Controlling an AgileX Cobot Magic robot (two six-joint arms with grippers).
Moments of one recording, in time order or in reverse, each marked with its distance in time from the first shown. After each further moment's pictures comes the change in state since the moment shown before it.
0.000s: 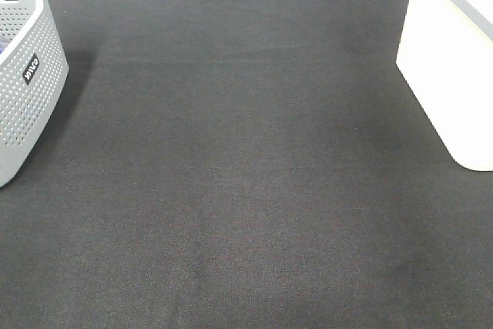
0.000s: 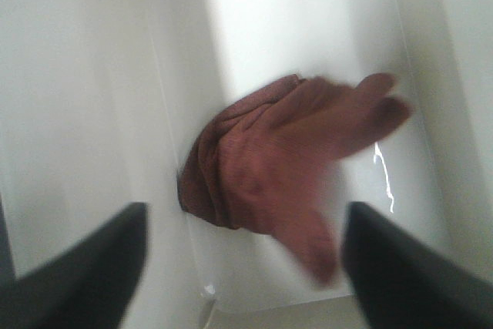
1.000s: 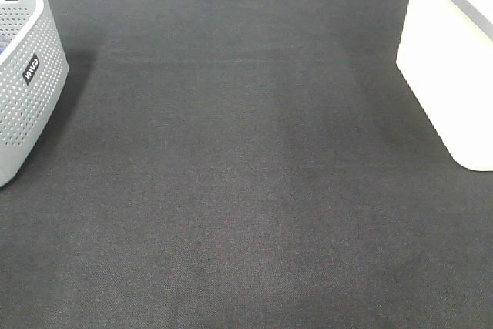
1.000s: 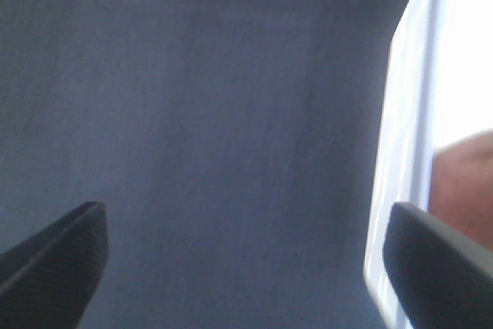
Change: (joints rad) left arm 0.000 0.000 0.000 0.000 0.000 0.000; right arm 0.347 -0.322 0.173 0.045 -0.001 -0.024
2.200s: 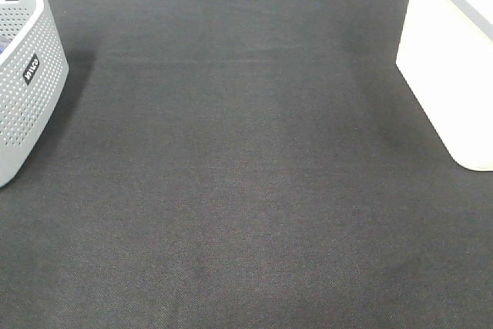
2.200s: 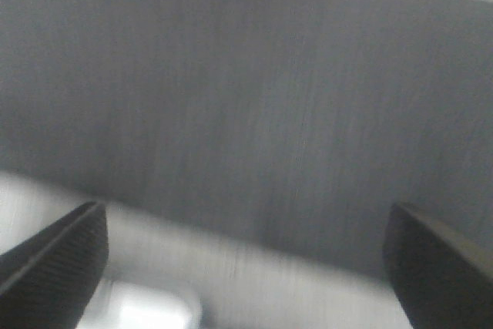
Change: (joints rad) left arm 0.000 0.000 0.000 0.000 0.000 0.000; right arm 0.002 -1.428 1.365 -0.108 -0.123 -0.024
